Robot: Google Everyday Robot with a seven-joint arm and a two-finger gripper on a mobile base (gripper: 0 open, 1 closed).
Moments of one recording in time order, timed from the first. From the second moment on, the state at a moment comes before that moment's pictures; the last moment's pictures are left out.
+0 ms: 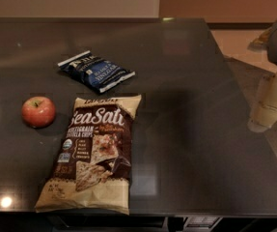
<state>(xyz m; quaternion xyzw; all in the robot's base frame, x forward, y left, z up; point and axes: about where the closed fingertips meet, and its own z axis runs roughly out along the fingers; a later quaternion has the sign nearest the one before) 0.438 -0.217 0.976 -0.60 0.78 -0.03 0.16</state>
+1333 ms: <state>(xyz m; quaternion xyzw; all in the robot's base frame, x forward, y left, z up) 0.465 -0.144 0.970 -0.71 0.68 0.01 0.17</state>
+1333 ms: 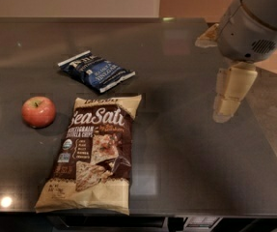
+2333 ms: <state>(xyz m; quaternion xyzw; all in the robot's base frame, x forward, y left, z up) 0.463 -0.070 0.940 -0.83 0.53 0.05 0.16</state>
